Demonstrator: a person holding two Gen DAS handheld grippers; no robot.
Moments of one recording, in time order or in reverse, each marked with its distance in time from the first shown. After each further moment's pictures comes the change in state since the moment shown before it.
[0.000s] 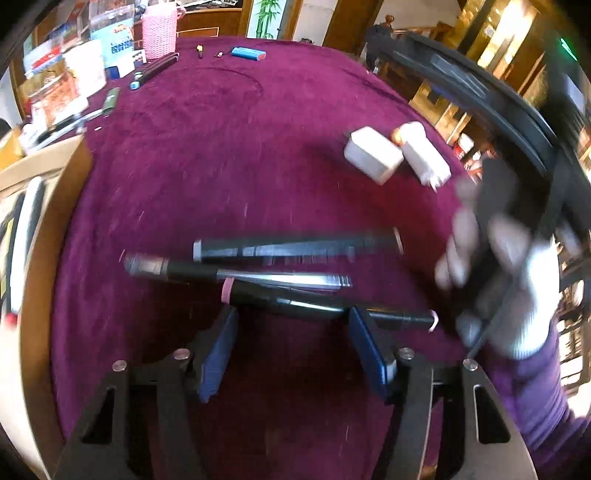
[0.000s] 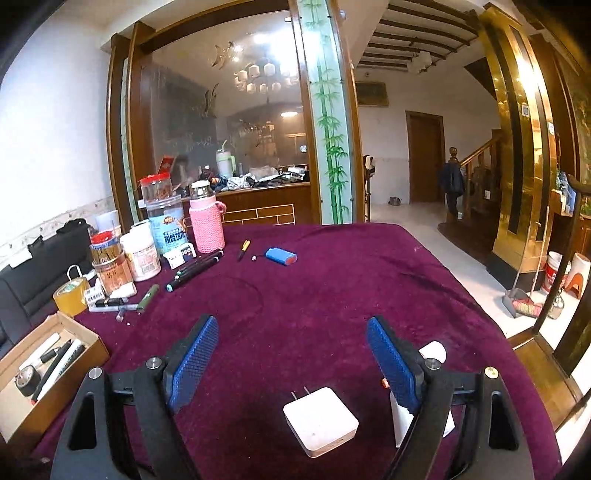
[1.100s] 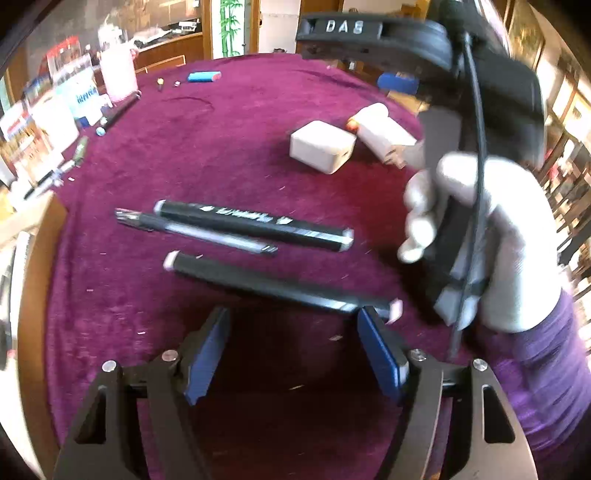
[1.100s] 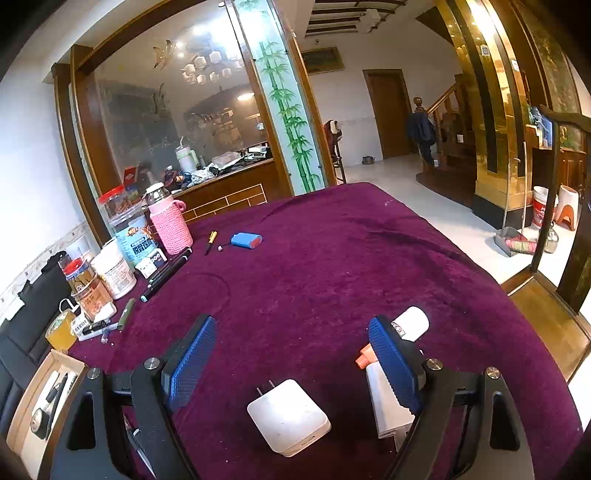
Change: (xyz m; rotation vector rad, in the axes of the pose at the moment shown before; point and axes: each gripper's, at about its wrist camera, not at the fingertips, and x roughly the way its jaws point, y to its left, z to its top) left arm 0.009 -0.056 -0.019 0.192 -0.035 0.091; right arm 0.023 -0.046 -0.002 0.197 0.103 -0.041
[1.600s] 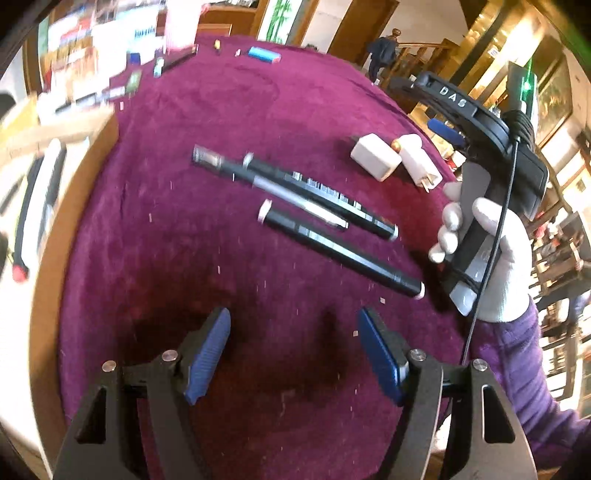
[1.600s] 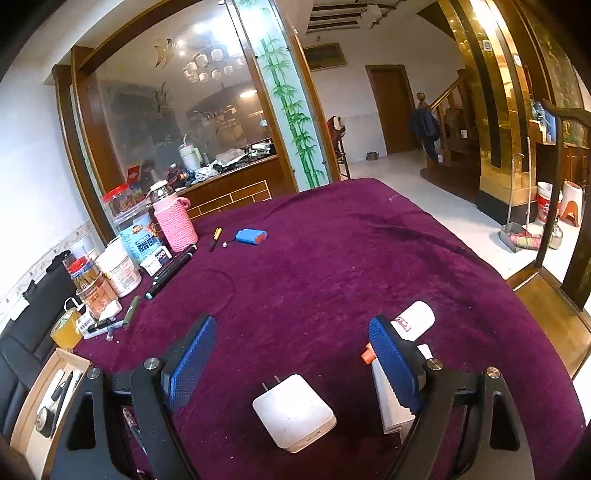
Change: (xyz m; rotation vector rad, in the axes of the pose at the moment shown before) left arm -0.027 0.077 -0.031 -0.267 0.028 -0.168; right arm 0.000 -0.001 -0.002 0.006 0.018 0.024
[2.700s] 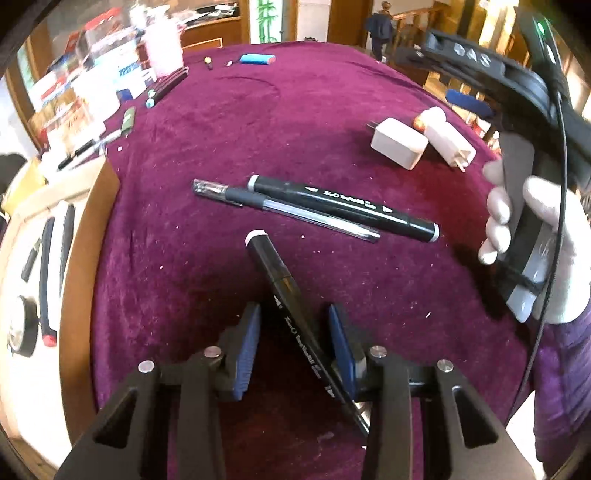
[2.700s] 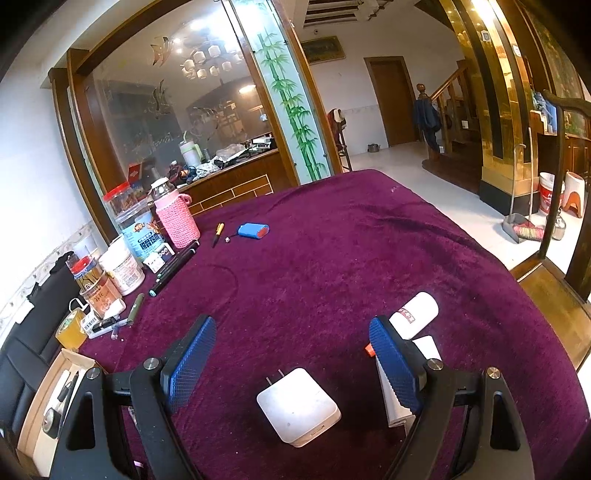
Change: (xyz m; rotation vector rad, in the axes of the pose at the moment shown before) left arm 0.016 -0.016 0.021 0.161 0.003 0.217; right arm 0.002 -0.001 -0.002 0.025 0.025 0.015
